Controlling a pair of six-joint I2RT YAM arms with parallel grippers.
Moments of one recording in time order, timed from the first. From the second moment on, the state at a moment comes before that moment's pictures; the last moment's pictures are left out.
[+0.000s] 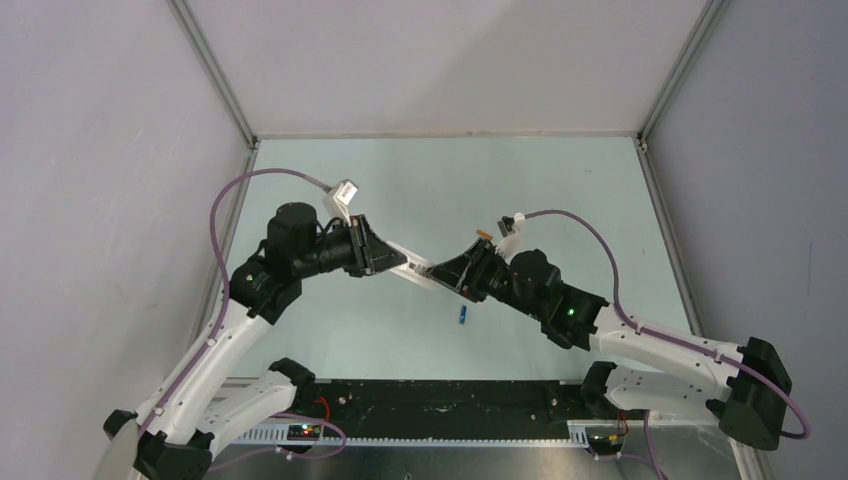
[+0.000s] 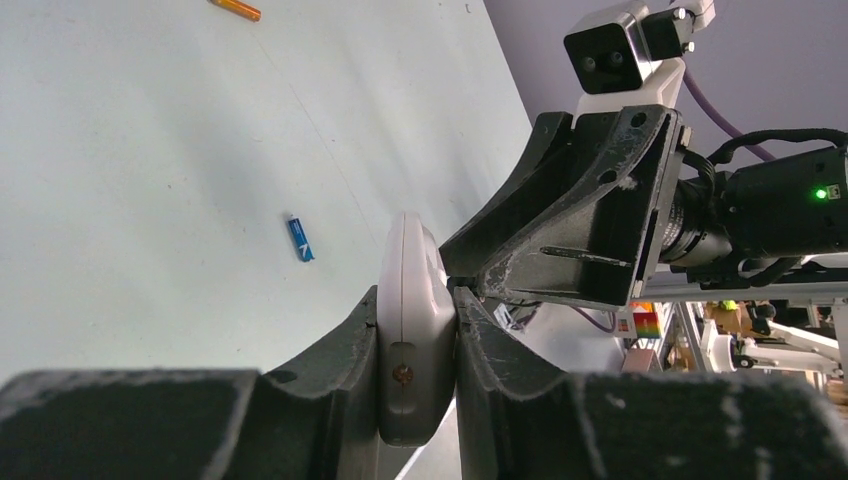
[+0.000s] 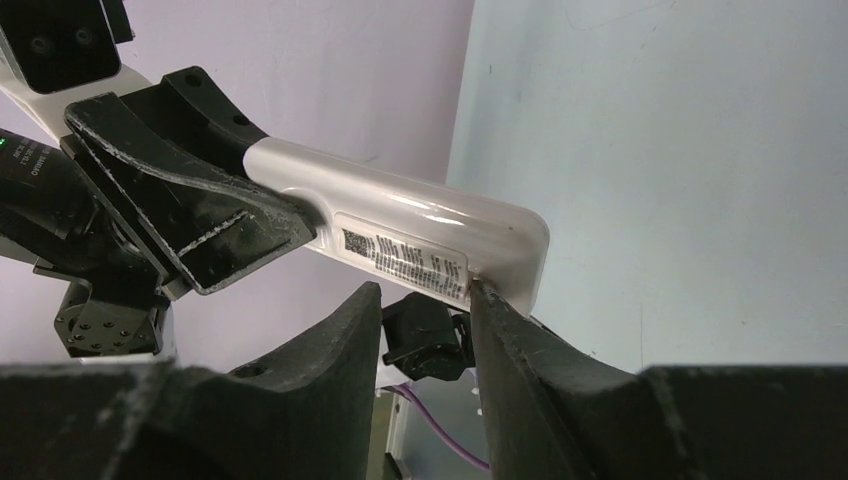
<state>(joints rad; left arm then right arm) -0.49 0.87 0.94 -0.47 0.49 -0.66 1.00 1.00 0.69 0.14 0.07 1.24</state>
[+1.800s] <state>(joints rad) -0.47 0.84 0.92 -0.44 0.47 -0.70 0.96 1.07 0.56 0.53 -0.01 1.27</state>
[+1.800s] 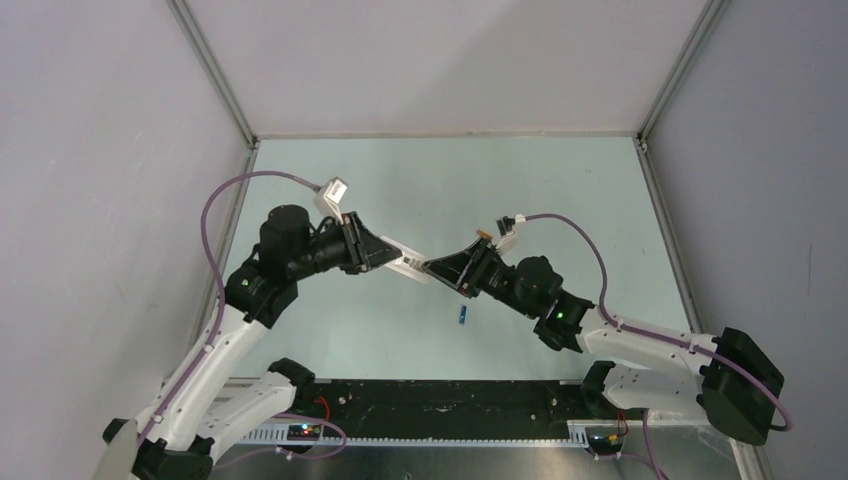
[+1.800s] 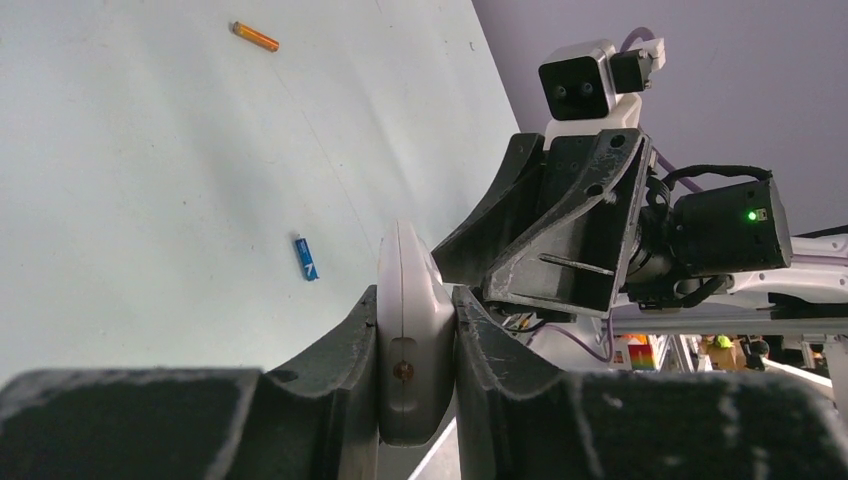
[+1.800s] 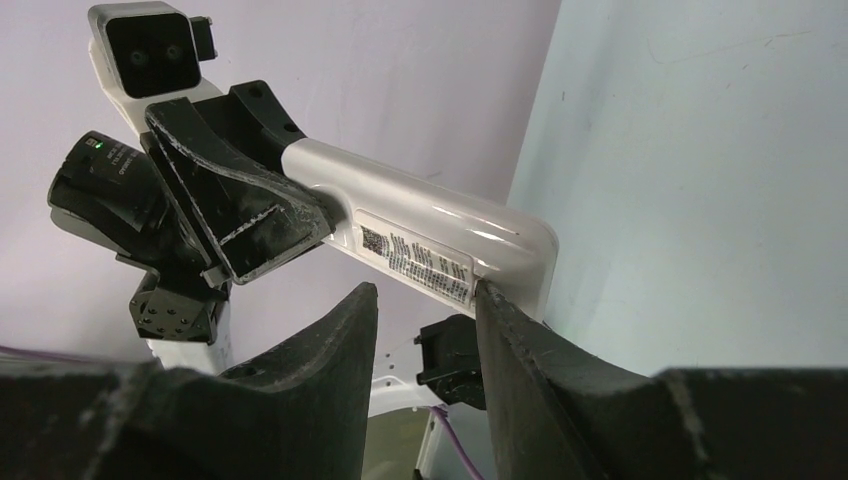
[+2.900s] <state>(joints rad) -0.49 0.95 0.80 -0.41 0.41 -0.68 0.95 1.07 0.57 0.44 -0.03 1.29</state>
